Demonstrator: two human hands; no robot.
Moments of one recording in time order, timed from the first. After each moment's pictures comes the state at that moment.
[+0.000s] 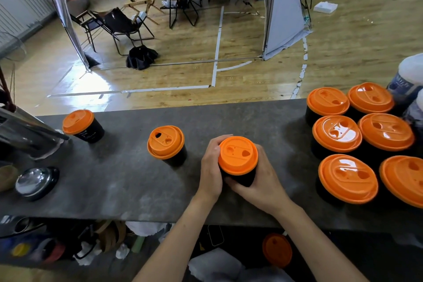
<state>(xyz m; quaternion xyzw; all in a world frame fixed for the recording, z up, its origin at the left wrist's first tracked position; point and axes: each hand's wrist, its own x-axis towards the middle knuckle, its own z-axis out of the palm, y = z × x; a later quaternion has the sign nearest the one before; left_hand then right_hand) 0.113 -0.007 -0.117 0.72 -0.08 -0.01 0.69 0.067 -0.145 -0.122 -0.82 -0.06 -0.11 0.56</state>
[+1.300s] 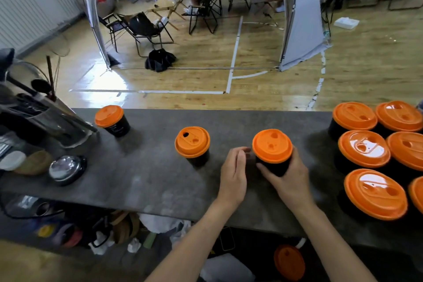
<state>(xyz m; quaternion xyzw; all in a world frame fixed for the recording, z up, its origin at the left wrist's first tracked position) 0.105 -0.003 -0.127 0.76 -0.05 0.03 0.65 0.083 -0.150 -0.125 -0.84 0.07 -0.19 0.51</state>
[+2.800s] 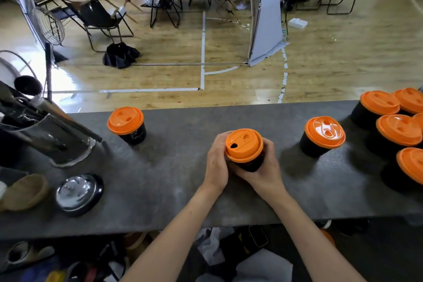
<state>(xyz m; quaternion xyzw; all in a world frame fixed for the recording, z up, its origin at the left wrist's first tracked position) 0.176 0.167 -0.128 0.68 -0.13 -0.03 0.72 0.117 0.049 -0.120 -0.81 0.10 -0.17 0.56</state>
